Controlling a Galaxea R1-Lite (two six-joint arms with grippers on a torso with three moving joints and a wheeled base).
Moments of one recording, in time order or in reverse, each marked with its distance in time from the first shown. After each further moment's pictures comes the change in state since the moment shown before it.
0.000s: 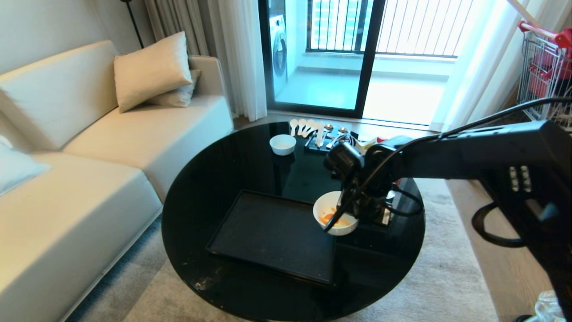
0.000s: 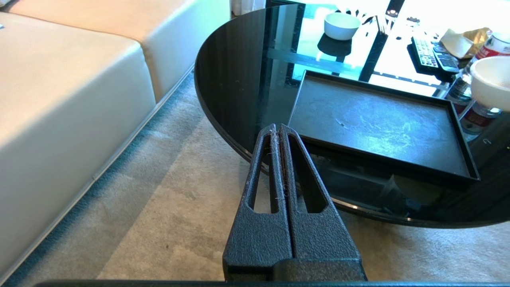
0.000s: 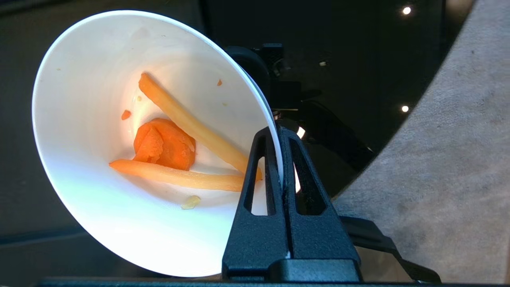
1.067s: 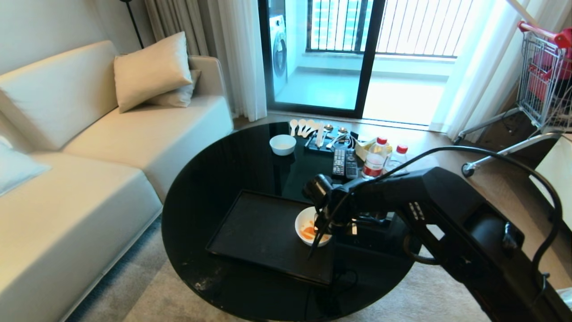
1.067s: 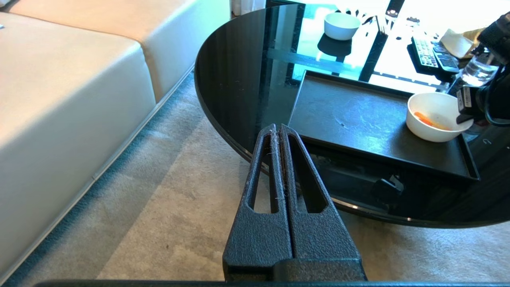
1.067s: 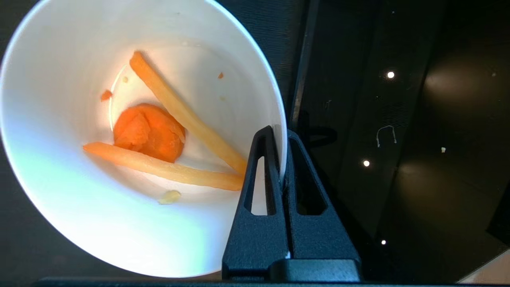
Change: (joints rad) left arm 0.000 0.000 0.000 0.000 0.000 0.000; right arm 0.038 0.325 -0.137 -0.245 -0.008 -0.323
